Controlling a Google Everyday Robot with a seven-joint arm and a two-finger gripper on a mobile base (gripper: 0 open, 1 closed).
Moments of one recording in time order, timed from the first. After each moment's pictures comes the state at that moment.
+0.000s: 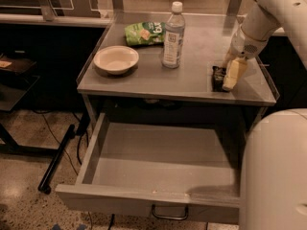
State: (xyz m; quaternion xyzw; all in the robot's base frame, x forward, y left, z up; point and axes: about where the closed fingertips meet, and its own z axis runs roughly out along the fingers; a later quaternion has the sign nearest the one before) arm 0.684 -0.246 0.834 -0.63 0.76 0.03 0.14
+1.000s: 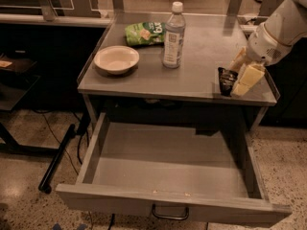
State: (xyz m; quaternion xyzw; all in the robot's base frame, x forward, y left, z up) arm 0.604 -0.239 0.872 -0.64 0.74 0.06 0.19
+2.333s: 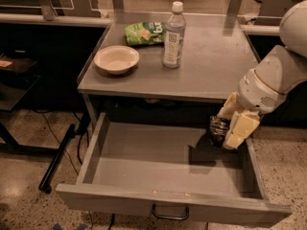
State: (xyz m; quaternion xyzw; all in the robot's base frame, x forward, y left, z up) arm 0.475 -0.194 0.818 -0.65 0.74 0.15 0.13
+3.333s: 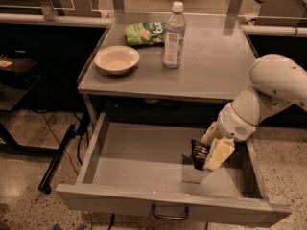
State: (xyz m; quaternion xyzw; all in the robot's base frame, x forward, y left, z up) arm 0.466 -0.162 0.720 -0.62 0.74 0.22 0.11
